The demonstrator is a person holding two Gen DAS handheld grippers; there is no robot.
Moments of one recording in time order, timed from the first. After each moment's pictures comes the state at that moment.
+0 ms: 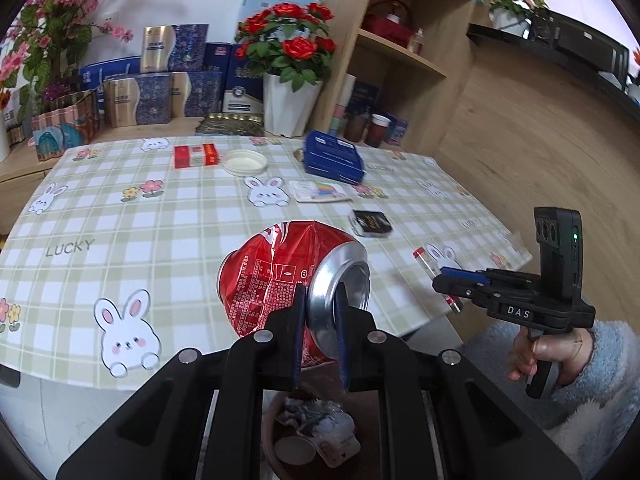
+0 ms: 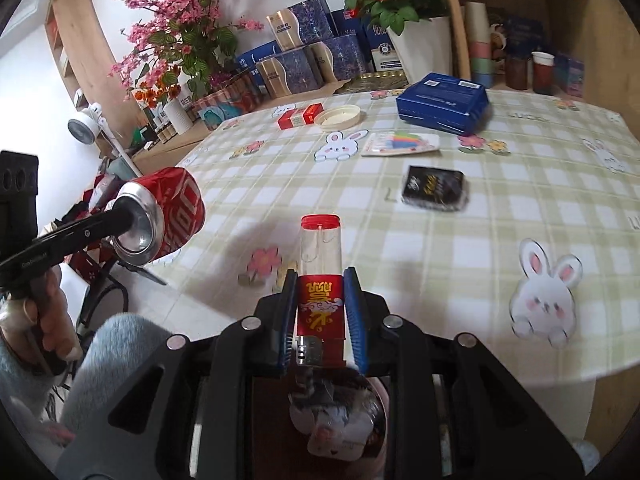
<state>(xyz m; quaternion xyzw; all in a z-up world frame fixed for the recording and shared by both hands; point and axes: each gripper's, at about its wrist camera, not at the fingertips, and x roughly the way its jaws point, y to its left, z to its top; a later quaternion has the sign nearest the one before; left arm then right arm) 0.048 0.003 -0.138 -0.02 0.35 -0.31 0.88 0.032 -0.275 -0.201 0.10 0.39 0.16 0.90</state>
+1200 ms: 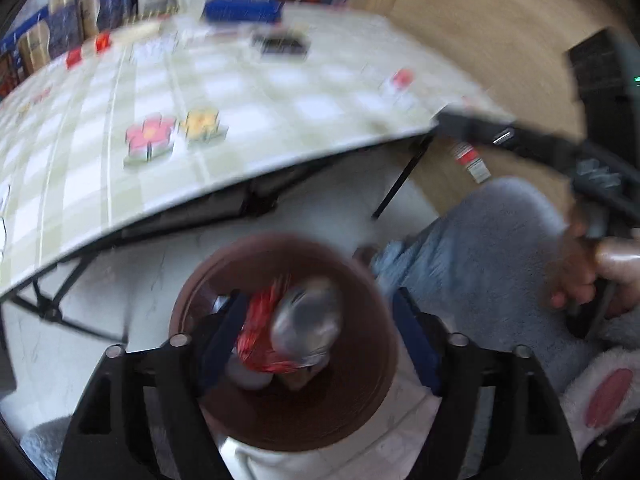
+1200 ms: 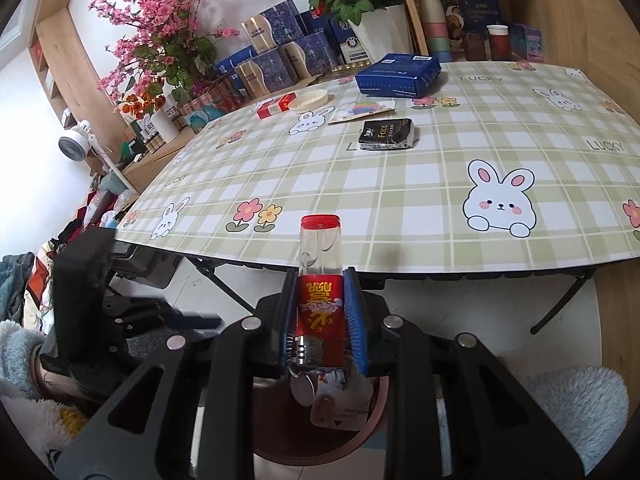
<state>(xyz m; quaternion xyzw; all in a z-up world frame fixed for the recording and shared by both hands) -0.012 -0.090 -0.256 0.08 0.48 -0.38 0.79 -0.029 -0.302 -0.228 0.14 0.39 0.13 0.90</state>
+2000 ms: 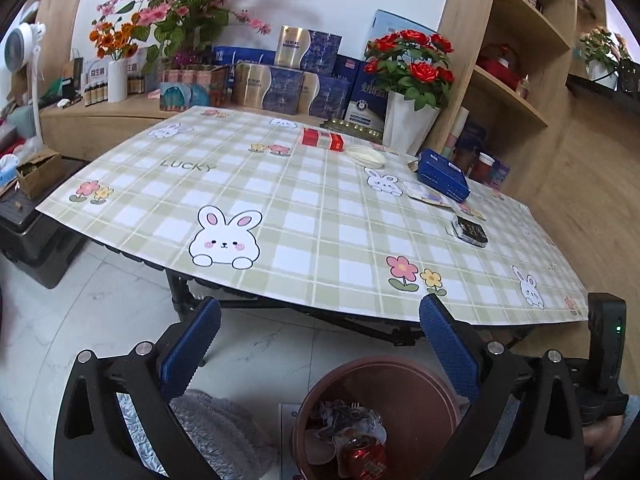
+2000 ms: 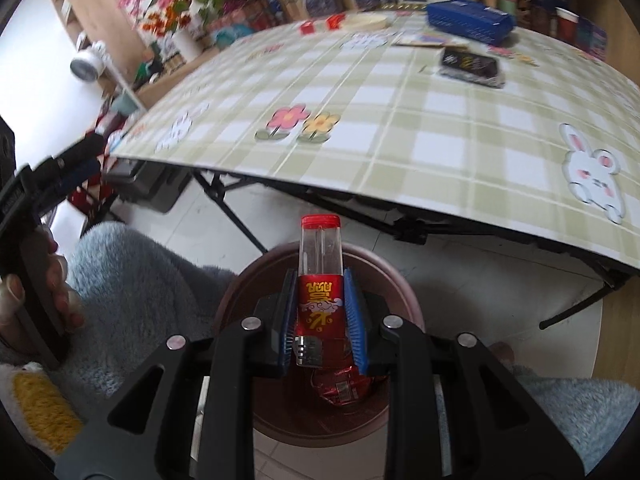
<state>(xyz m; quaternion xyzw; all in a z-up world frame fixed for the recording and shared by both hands) -0.011 0.052 -0.196 -0.09 0.33 -0.09 0.93 -0.006 -0.227 -0.277 0.05 0.48 0.19 0.85</state>
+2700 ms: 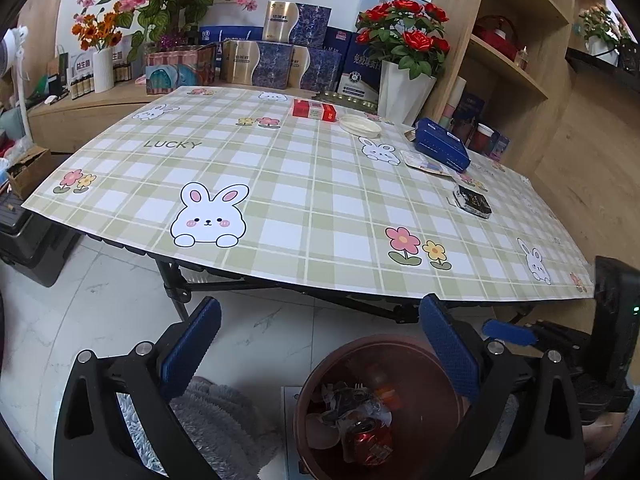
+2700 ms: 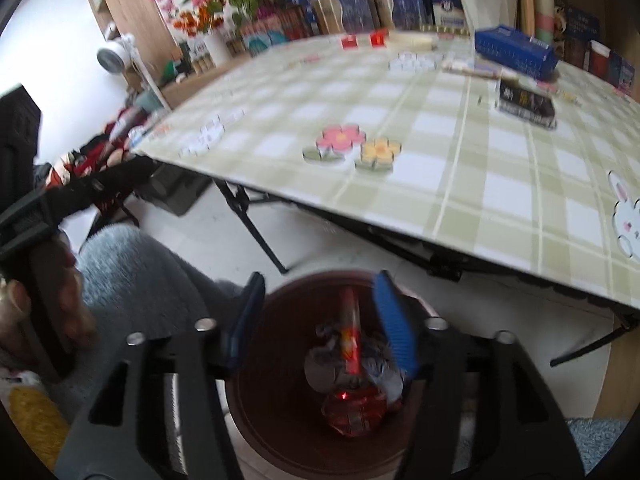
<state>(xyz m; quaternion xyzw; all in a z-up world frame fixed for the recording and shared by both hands) -0.002 0.041 -0.213 -0.07 0.37 -0.10 0.92 0.000 -0.200 -0.266 0.04 0.43 0.23 0.87</state>
